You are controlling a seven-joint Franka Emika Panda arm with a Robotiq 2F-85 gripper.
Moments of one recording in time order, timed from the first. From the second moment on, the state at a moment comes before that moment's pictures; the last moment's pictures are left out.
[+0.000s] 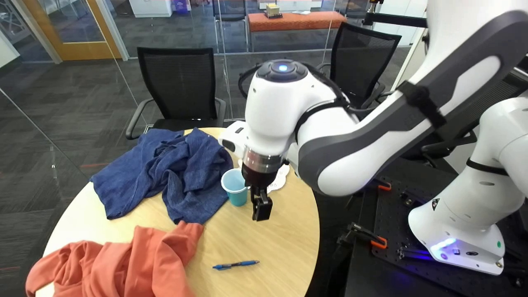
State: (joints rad) arm 0.21 0.07 0.20 -2.42 0.00 2.66 -0.31
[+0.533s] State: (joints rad) arm 0.25 0.37 0.22 -2.28 -0.07 2.74 -0.20
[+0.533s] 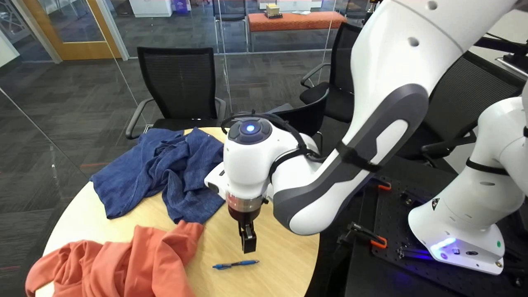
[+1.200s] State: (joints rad) arm 0.36 0.65 0.15 -2.02 -0.15 2.73 -0.05
